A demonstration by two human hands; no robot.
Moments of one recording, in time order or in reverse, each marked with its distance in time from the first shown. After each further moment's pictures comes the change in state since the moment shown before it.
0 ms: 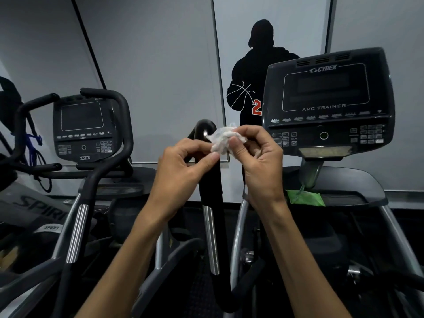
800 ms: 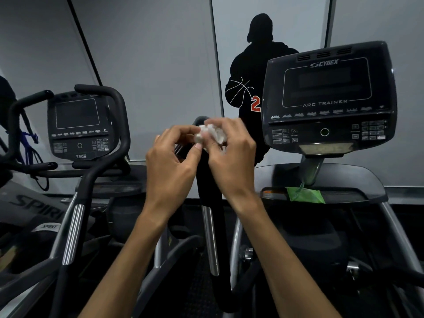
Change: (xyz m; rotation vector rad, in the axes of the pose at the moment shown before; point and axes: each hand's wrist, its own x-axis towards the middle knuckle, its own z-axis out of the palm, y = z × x) left_hand 0.009 -0.013 0.000 0.253 0.236 0.158; right_hand 0.006 0.009 0.038 -0.637 0.024 -0.266
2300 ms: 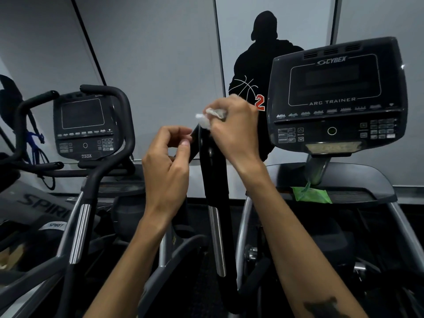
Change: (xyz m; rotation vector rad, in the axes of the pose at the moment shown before) left_hand -0.005 0.001 -0.007 -0.118 0.112 -0.082; right_hand 0.050 -0.012 0.008 -0.130 -0.062 -0.003
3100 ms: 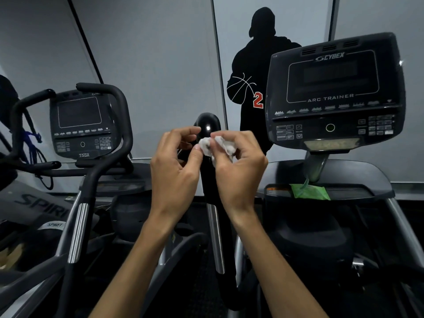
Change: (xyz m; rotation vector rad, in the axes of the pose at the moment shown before) left_hand -0.007 -0.005 0.007 0.042 -0.089 0.041; right_hand -0.077 0.008 0.006 0.308 0.273 0.135
